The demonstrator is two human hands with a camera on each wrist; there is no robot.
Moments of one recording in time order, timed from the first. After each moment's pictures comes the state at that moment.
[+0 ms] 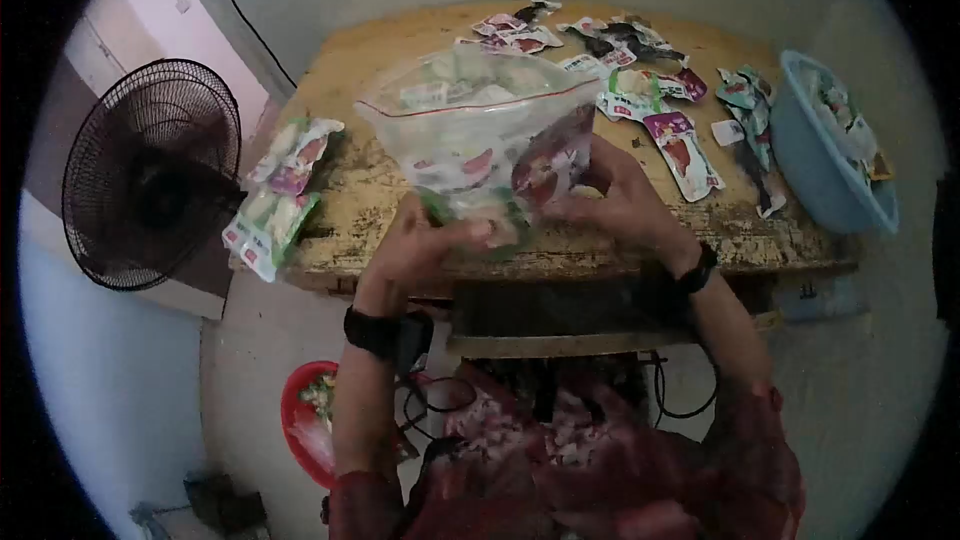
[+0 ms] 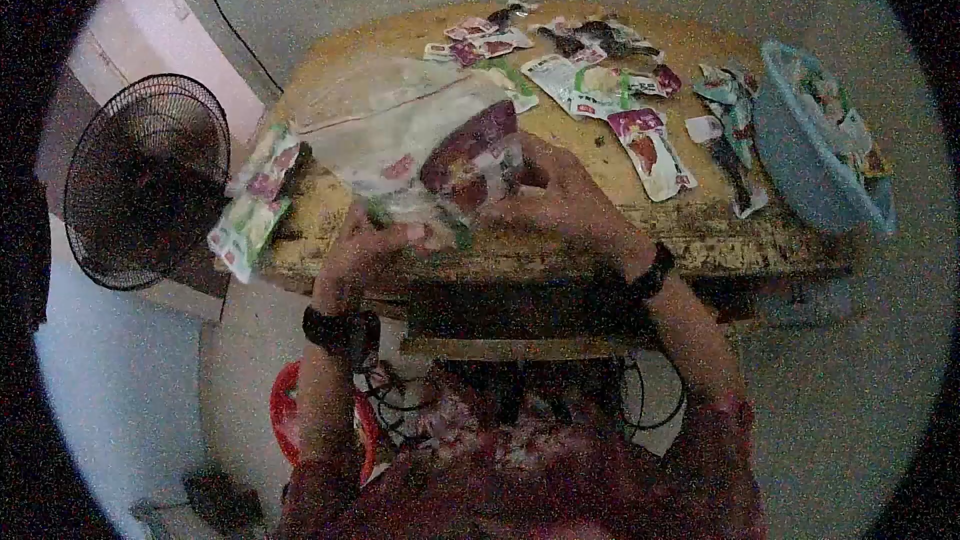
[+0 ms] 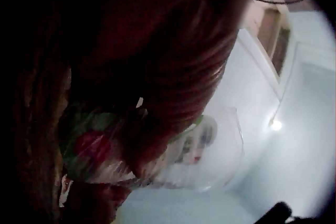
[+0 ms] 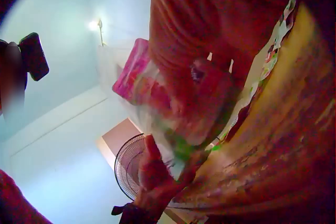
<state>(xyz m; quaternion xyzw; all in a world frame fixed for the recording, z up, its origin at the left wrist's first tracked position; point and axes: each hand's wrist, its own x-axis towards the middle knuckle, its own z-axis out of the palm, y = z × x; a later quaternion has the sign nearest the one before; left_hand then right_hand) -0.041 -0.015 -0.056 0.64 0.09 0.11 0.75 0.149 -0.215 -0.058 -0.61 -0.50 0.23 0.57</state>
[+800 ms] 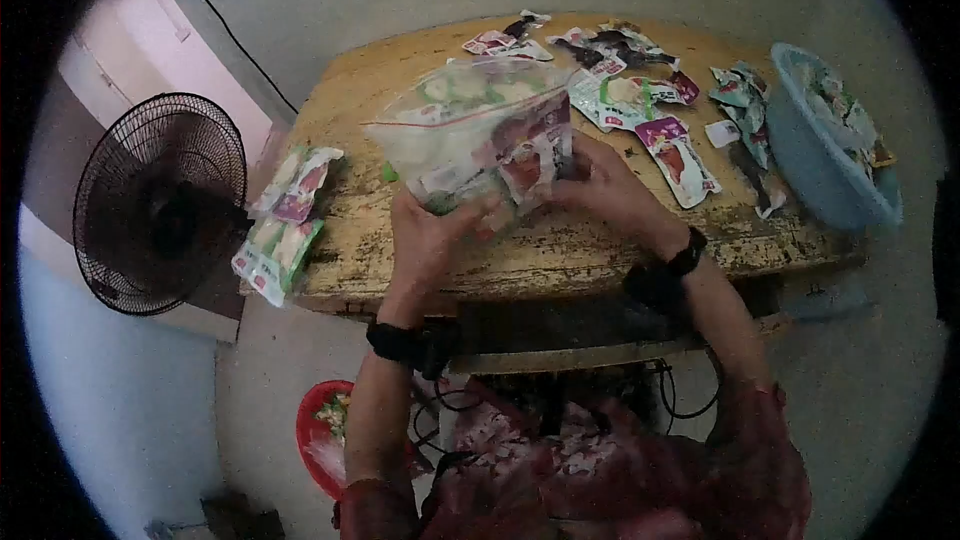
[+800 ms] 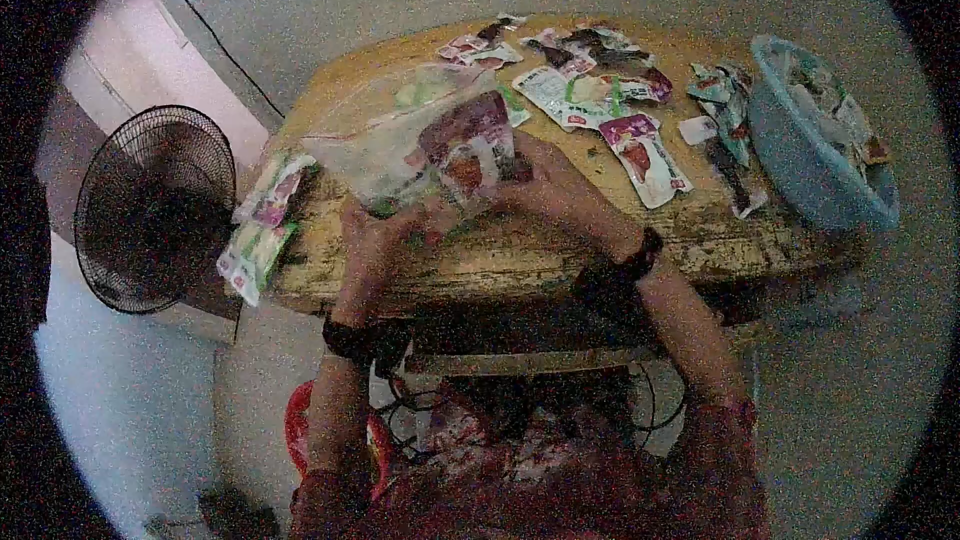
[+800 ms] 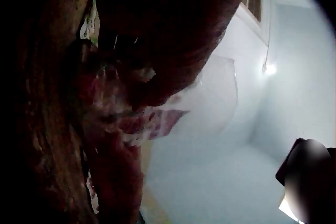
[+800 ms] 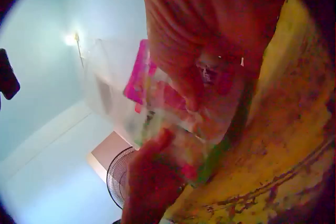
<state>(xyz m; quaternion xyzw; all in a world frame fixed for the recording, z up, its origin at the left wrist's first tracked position) -0.007 -0.028 -0.041 0.68 0.18 0.20 0.68 0.177 -0.198 -0.071 -0.60 -0.48 0.24 0.59</state>
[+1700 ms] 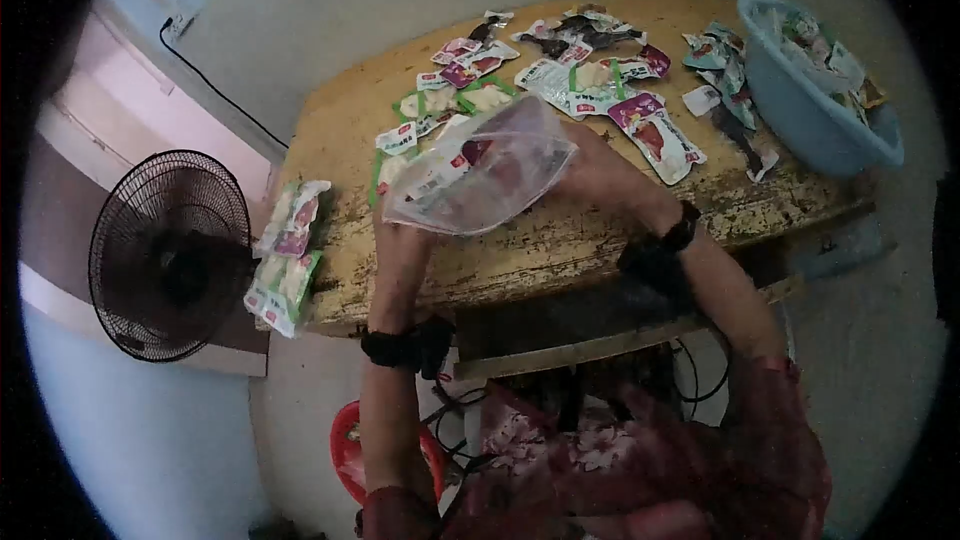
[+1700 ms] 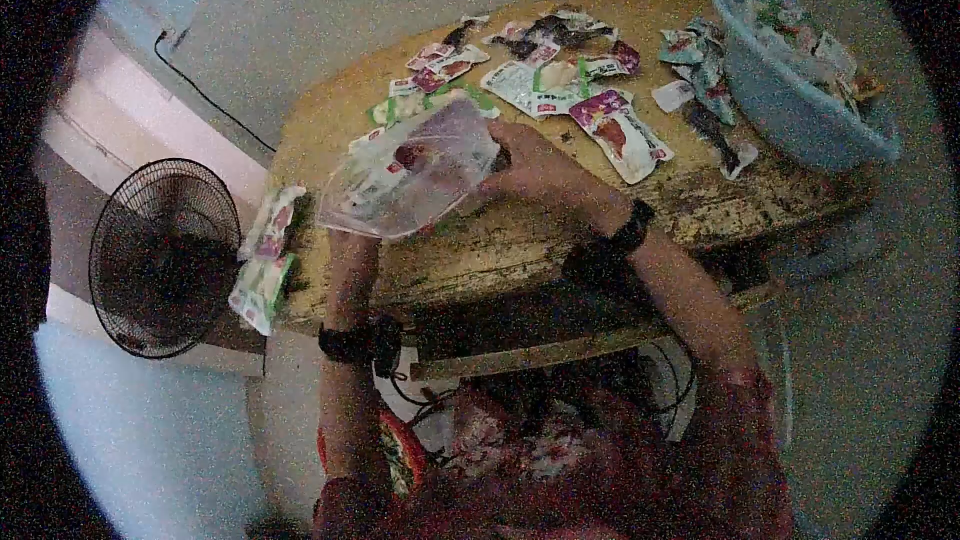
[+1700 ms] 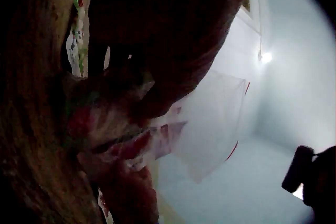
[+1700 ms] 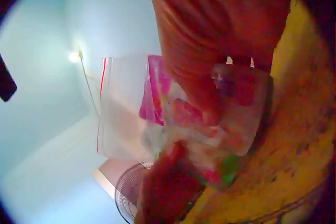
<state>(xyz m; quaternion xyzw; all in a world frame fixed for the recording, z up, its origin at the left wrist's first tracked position) 0.007 -0.015 -0.048 0.75 0.11 0.30 0.57 0.190 -0.208 -0.070 -0.63 -0.49 0.18 0.58</state>
